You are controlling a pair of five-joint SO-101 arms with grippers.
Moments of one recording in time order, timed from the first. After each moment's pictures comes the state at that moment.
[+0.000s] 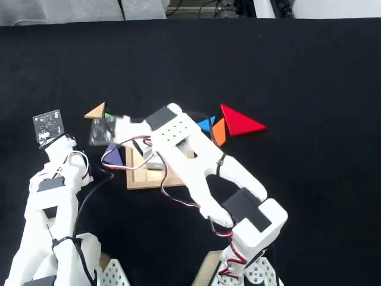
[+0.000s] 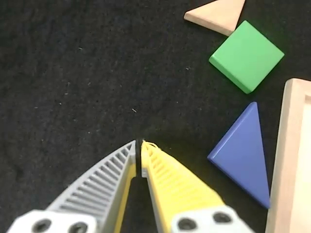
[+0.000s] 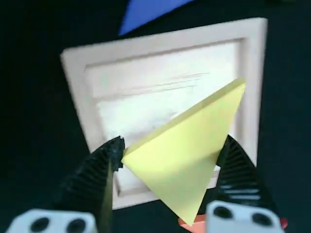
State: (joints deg) left arm -19.9 -36.4 75.2 24.0 1.6; right arm -37.9 11.3 7.2 70.3 45.3
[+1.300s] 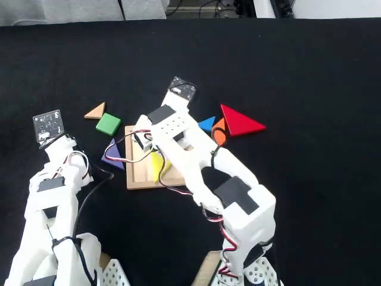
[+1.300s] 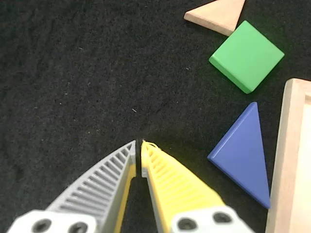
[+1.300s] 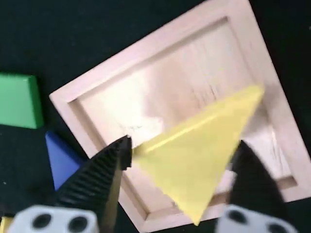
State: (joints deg) left arm -19.9 -36.4 75.2 24.0 1.6; right arm -35.6 19.5 5.6 61.8 -61.9
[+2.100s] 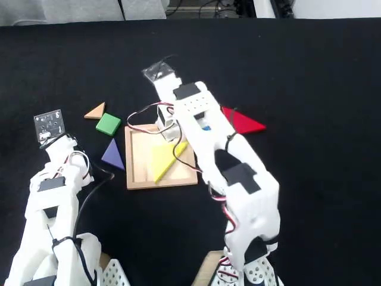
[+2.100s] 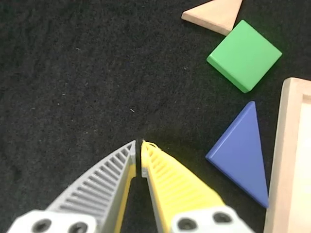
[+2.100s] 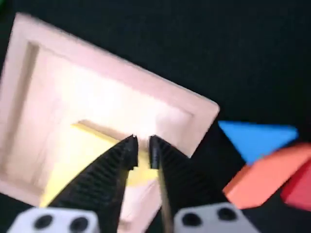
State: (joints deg) left arm -19.6 -36.4 75.2 24.0 1.6; right arm -24.4 26.0 -5.4 69.5 7.3
